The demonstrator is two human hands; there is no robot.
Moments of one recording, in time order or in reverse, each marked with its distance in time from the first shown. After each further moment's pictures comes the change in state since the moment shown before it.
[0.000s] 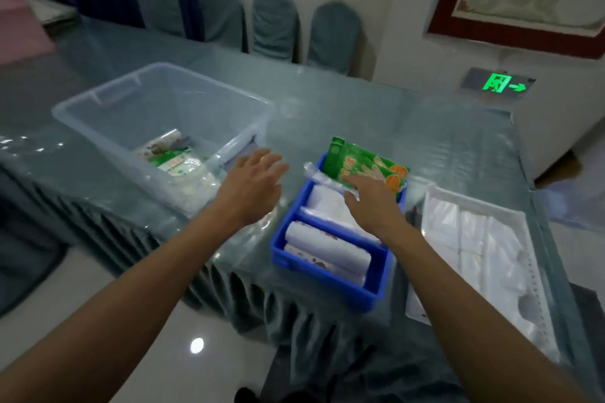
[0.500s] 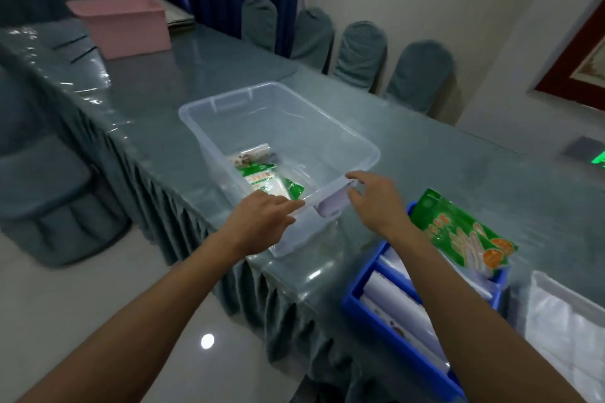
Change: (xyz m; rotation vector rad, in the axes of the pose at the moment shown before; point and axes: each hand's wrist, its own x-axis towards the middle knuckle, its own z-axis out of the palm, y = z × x) left_hand -0.095 -0.149 -0.013 -0.042 0.017 -0.114; right_hand 0.114 -0.170 0.076 0.103 -0.039 -0.204
